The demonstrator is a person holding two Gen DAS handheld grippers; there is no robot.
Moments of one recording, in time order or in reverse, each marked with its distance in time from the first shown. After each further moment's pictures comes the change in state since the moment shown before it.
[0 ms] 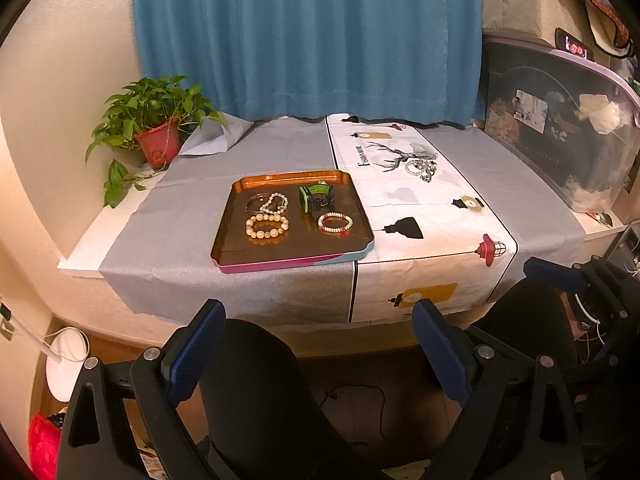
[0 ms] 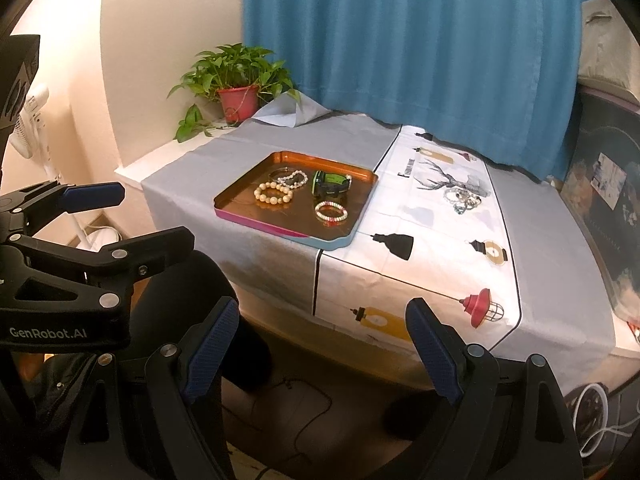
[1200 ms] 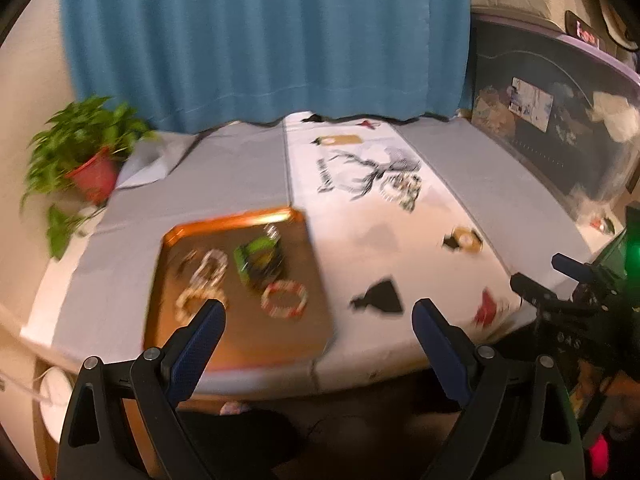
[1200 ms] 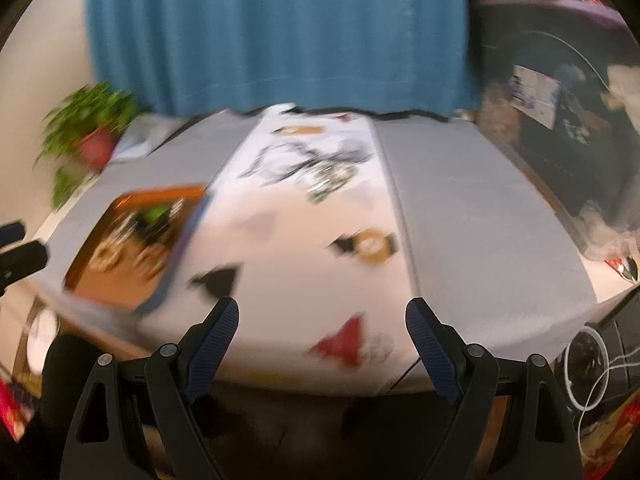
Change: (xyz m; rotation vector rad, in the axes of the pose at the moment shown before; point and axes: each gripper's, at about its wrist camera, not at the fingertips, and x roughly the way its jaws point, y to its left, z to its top) left arm 0.128 -0.055 0.126 0.080 0.071 -0.090; right arm 0.096 -0.214 0.033 0.348 0.055 -0.247
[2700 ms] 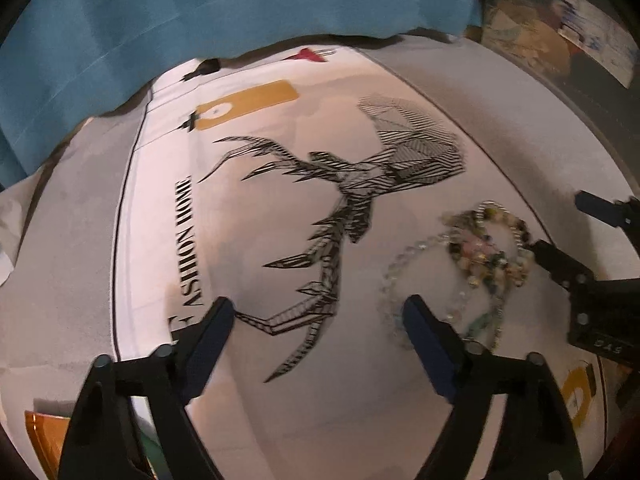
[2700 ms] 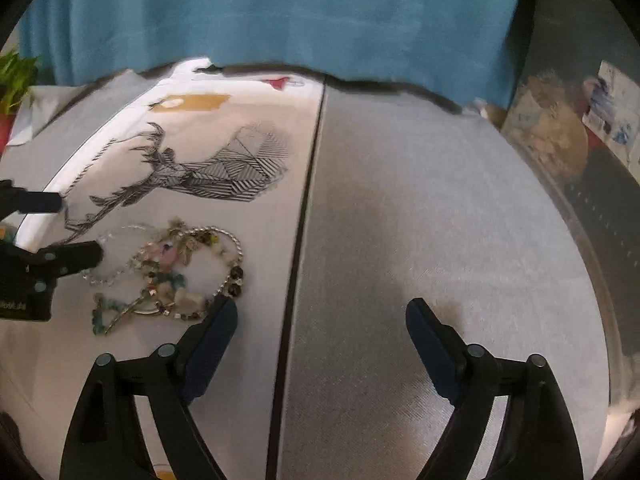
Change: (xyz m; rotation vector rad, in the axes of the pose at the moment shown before) left arm 0.331 -0.074 0.135 0.191 0.239 -0.113; right arm 0.265 -0.090 0.122 -0.156 0.109 -0.101
